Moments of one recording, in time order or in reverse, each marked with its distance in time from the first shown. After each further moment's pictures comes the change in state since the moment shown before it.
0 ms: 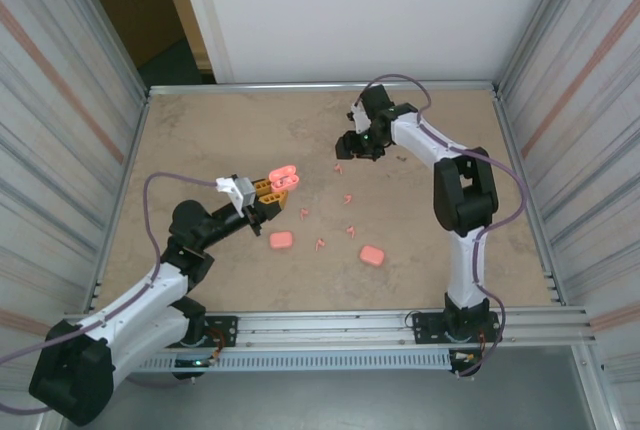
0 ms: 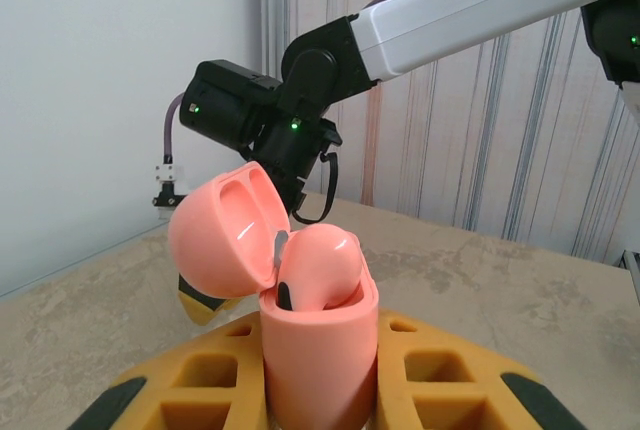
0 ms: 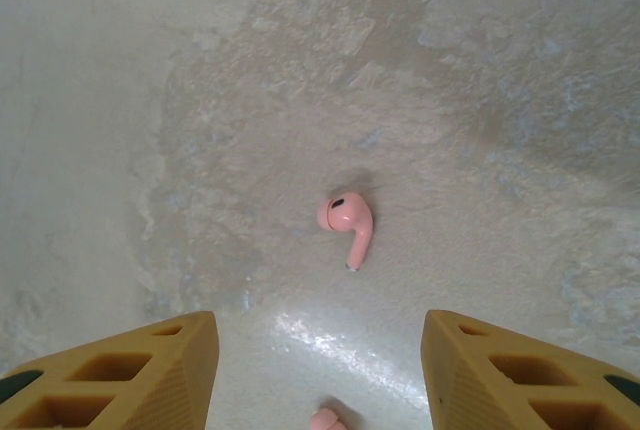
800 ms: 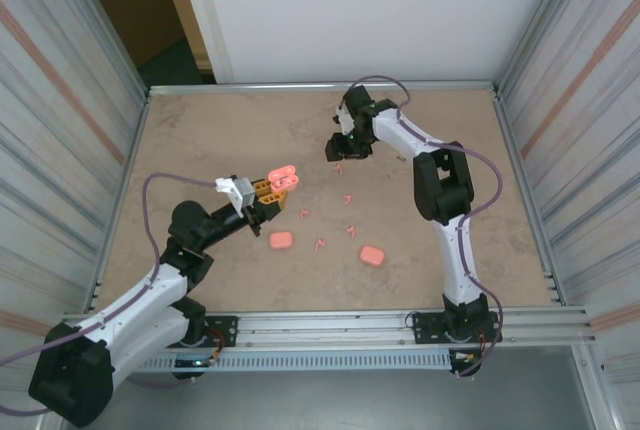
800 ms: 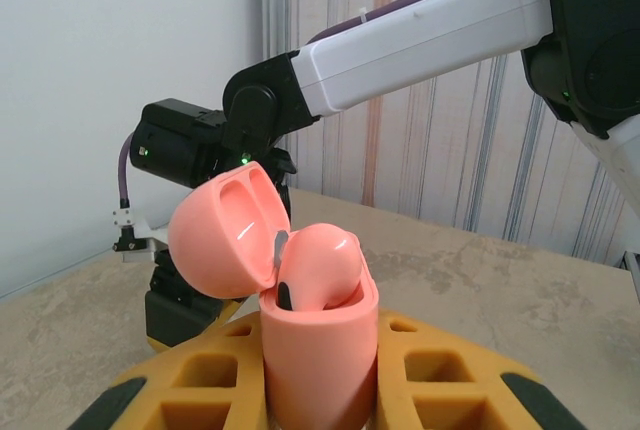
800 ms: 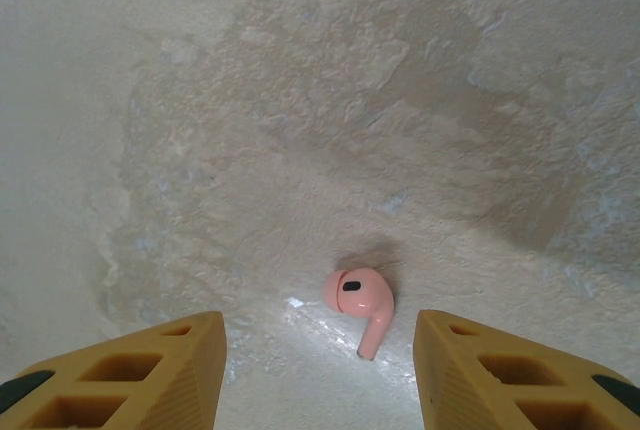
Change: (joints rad) left arm 0.000 -0.009 -0.001 -0.007 -0.004 0.000; right arm 0.039 0.200 0.227 -0.111 0.033 -0.027
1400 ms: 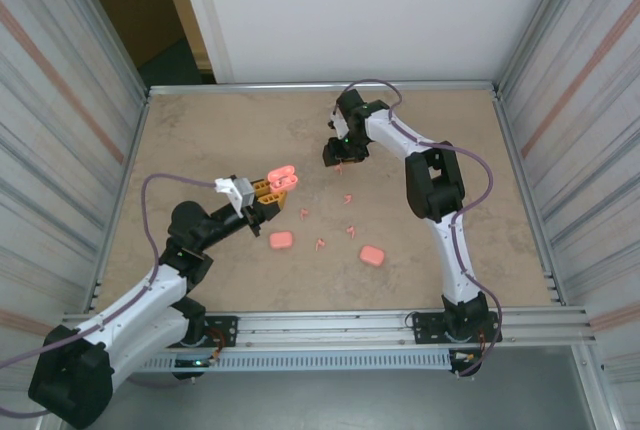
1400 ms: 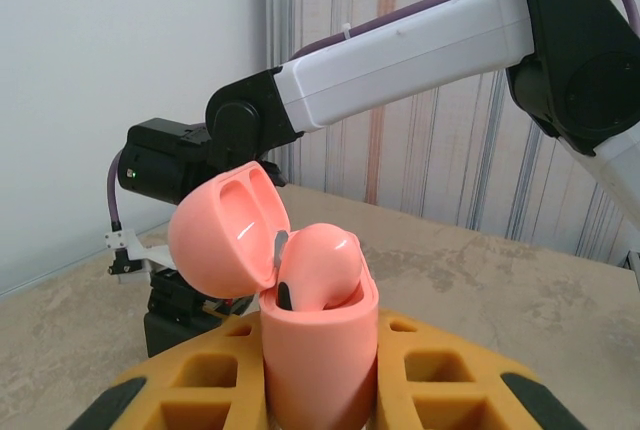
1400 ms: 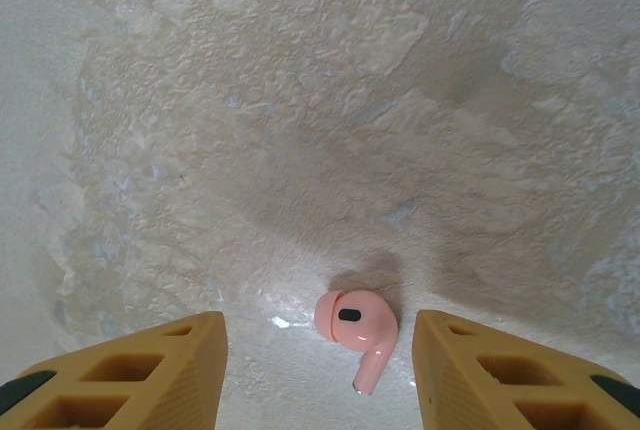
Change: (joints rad) left arm 0.000 -0.013 0.000 -0.022 -0.008 0.003; right arm 0.022 0.075 0.081 -0.064 0.028 -0.031
